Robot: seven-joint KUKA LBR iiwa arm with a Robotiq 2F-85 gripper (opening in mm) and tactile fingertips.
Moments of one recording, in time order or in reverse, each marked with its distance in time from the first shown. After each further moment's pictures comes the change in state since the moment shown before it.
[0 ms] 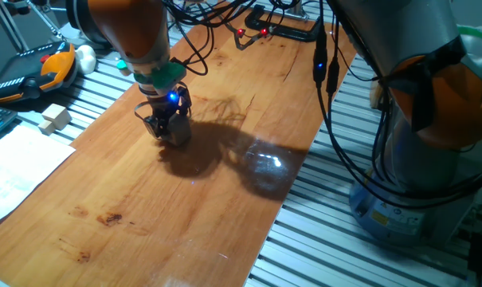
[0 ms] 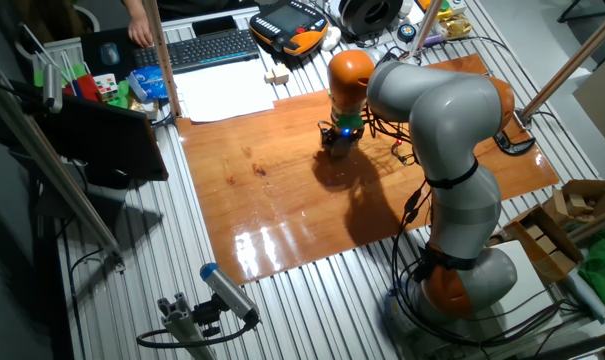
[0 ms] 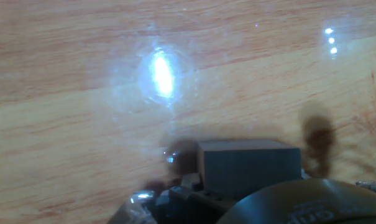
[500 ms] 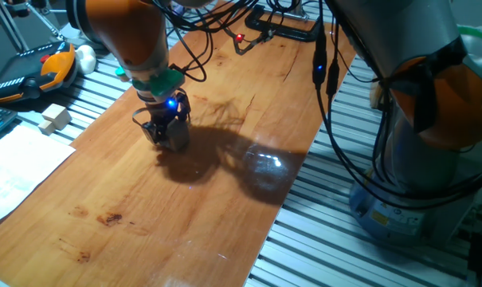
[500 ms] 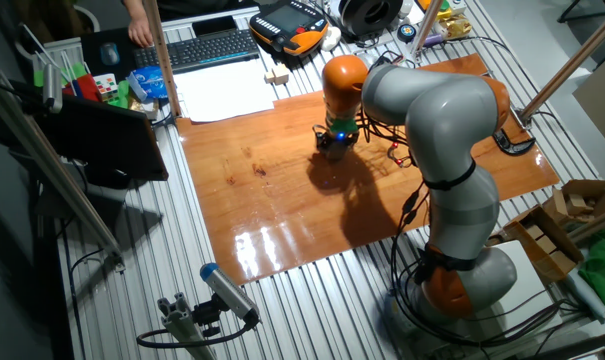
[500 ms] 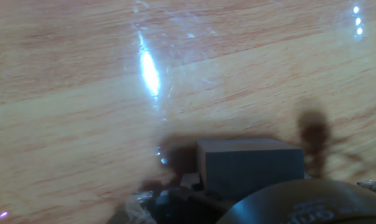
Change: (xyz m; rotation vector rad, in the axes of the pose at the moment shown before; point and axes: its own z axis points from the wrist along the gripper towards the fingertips) arm 0.006 0.012 0.003 -0.005 0.003 0.013
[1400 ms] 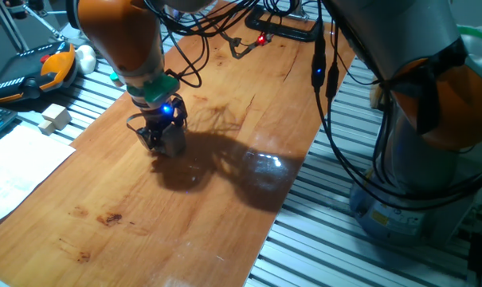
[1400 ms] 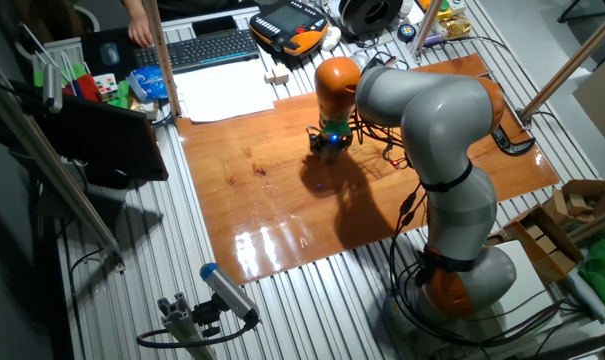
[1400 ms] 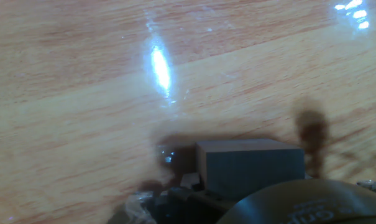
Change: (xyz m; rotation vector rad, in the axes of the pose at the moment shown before) arm 0.008 0.022 -0.001 0.000 0.003 0.032
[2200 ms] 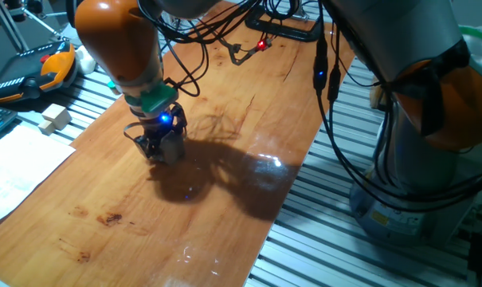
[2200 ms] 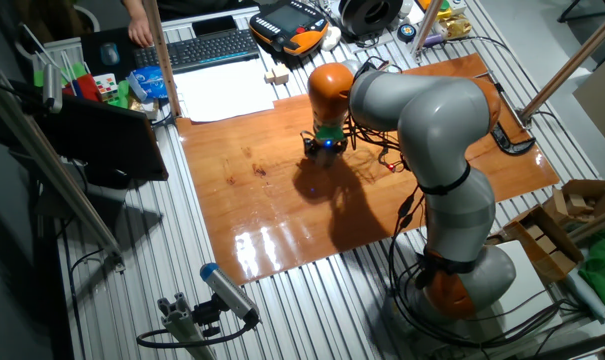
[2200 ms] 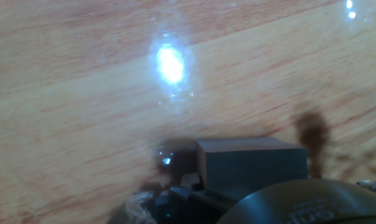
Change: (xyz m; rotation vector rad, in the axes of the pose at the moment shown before) arm 0.017 0.022 -0.001 0.005 -0.001 0.041
